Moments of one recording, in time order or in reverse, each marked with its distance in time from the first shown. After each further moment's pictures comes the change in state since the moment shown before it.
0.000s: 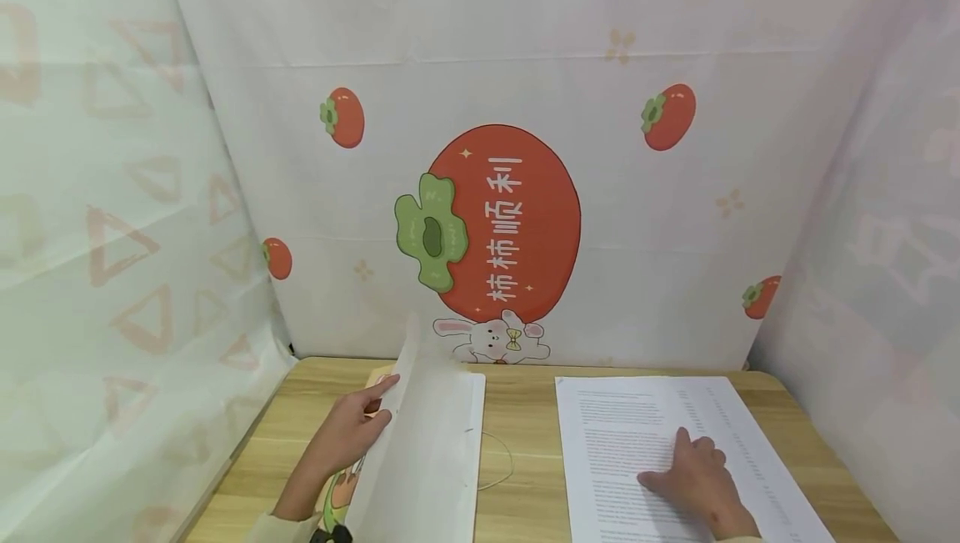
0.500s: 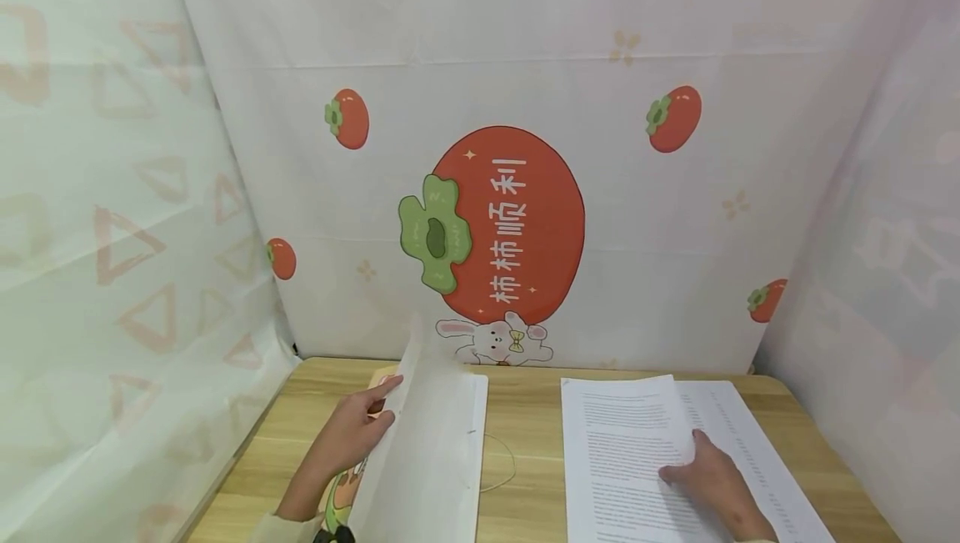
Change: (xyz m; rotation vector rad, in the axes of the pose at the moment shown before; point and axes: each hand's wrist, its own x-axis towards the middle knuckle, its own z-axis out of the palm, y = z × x) left_hand 0.000 0.001 0.001 0.004 0.022 0.033; right_hand 0.019 0.022 -0.004 0.232 -0.035 0.057
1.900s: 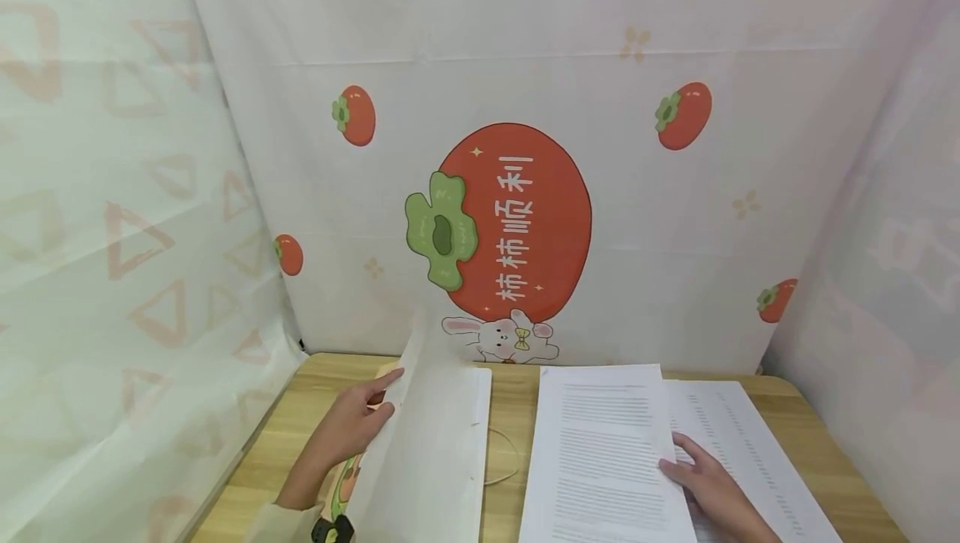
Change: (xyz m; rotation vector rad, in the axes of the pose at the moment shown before) left_hand 0.002 -0.001 -0.013 0.042 -0.067 -0.007; right_hand -0.025 -0.002 0.011 0.801 -0.302 -0.043
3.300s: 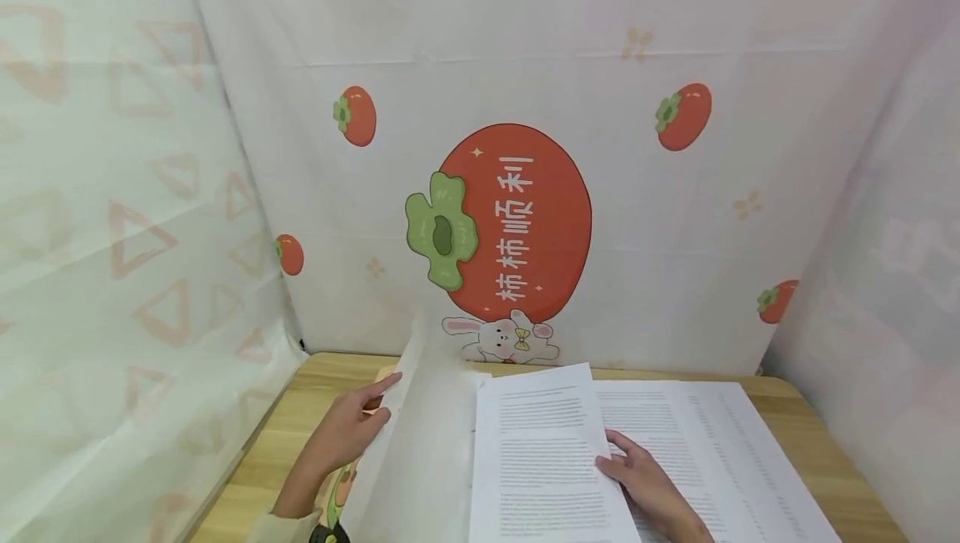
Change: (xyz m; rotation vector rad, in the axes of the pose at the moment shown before) left_hand -0.008 -0.001 0.002 -0.039 0.014 0.015; right_hand 0.021 -0.003 0.074 0.094 -0.199 -0.128
